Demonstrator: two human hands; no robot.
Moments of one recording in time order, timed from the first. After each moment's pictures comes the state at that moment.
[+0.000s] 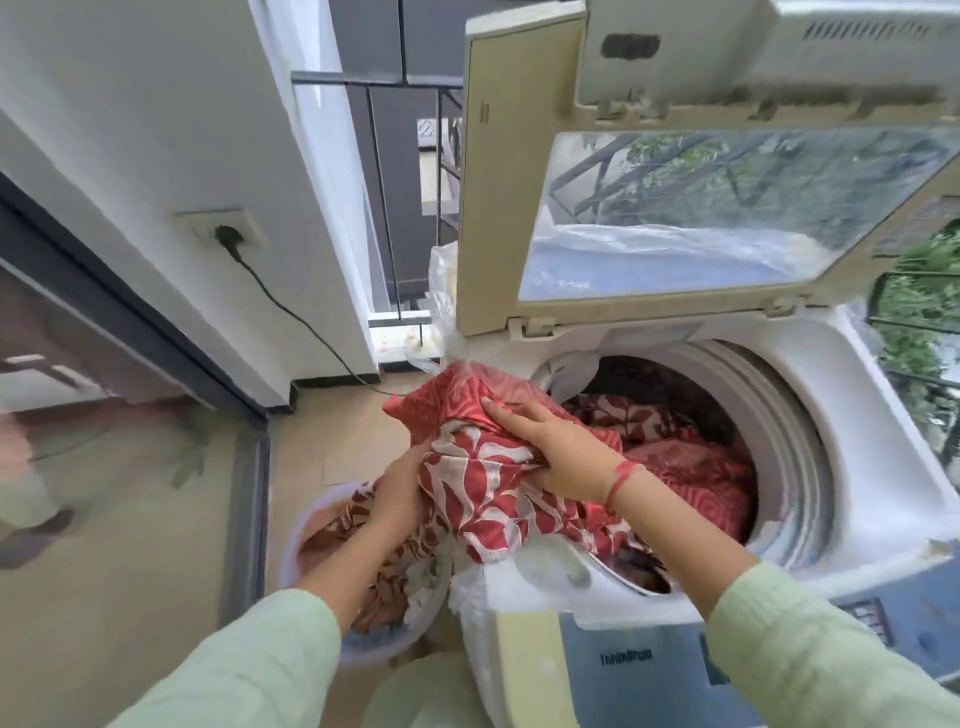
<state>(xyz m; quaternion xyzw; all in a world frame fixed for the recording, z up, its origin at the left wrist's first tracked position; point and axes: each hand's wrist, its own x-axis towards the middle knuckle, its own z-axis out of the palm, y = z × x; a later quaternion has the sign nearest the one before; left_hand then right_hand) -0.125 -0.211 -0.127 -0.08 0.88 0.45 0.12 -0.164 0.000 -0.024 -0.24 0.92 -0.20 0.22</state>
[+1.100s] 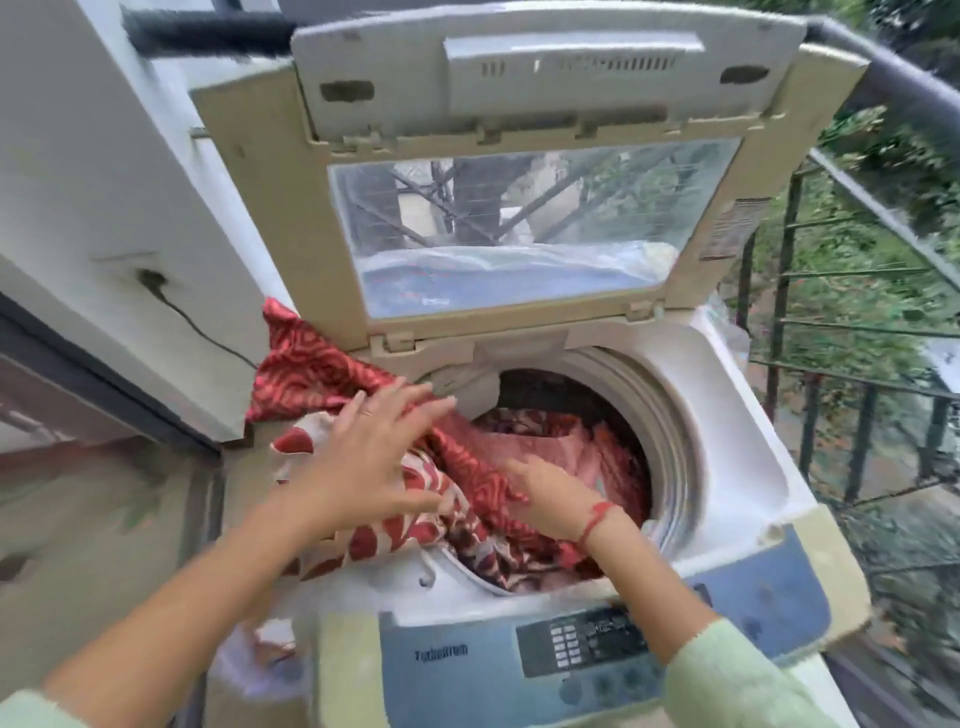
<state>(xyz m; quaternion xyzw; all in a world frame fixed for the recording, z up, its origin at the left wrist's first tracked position) -0.133 -0.092 0.026 0.24 0.95 0.17 0.10 -0.126 0.144 -0.045 -0.16 0.94 -0.19 0.25</state>
